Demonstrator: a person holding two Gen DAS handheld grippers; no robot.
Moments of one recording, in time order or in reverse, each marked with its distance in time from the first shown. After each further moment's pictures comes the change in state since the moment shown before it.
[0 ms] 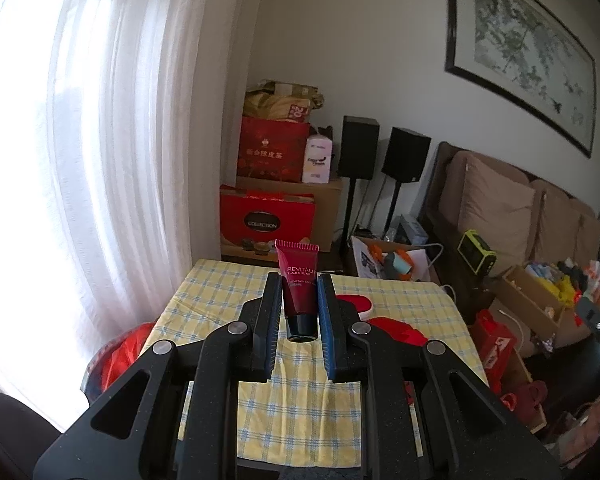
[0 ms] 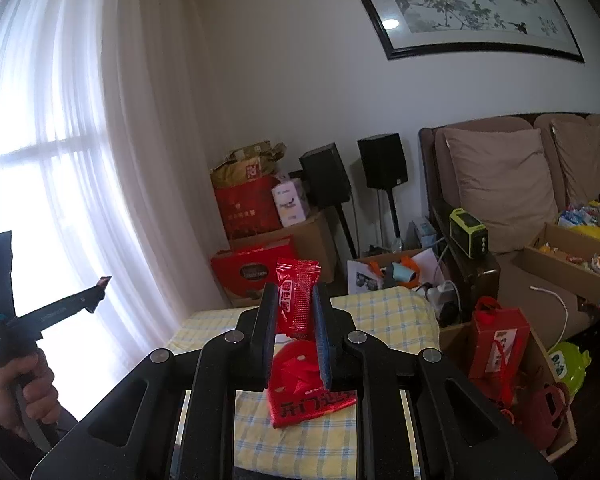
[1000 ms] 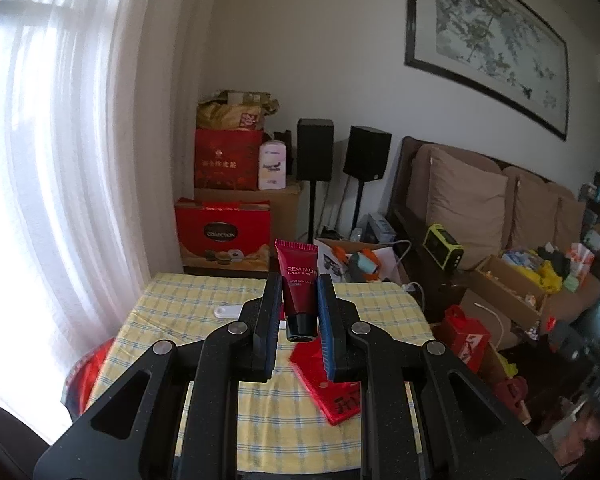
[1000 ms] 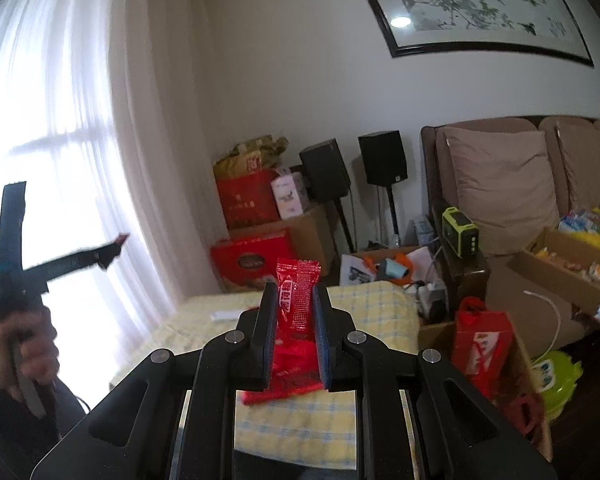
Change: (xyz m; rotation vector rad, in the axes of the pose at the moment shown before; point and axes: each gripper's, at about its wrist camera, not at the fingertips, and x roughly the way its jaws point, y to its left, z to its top) left arm -0.003 -0.082 0.007 0.067 -0.006 -0.089; right arm -0.028 -0.044 -0.008 -0.052 0.036 0.034
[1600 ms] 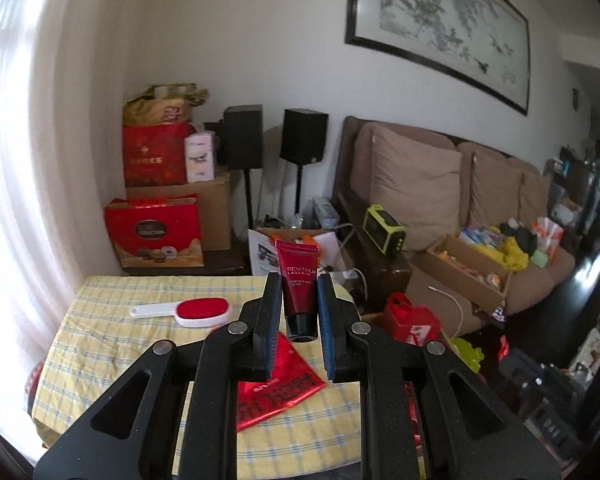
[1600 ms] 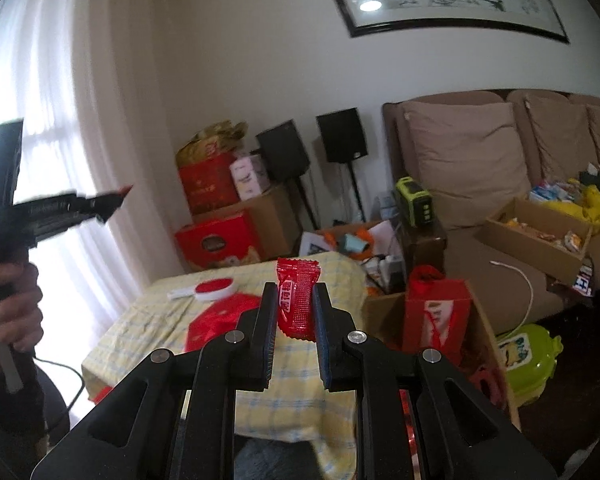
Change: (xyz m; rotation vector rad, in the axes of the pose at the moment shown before) left arm 0.030 -0.125 -0.005 0.090 0.050 -0.133; right arm -0.016 -0.089 -0.037 0.094 0.030 -0.071
